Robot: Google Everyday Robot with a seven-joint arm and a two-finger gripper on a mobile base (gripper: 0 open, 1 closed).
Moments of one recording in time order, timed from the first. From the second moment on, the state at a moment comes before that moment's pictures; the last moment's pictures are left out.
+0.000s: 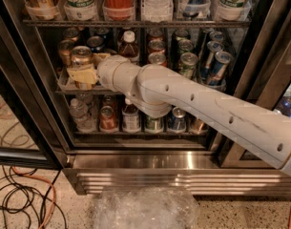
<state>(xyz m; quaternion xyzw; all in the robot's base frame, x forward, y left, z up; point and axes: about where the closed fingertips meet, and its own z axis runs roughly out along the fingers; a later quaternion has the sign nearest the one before) 0.679 0.151 0.890 -0.33 0.65 0.24 0.64</state>
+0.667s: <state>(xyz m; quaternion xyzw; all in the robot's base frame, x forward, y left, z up) 0.677 0.157 0.891 -0.33 0.65 0.26 0.64</state>
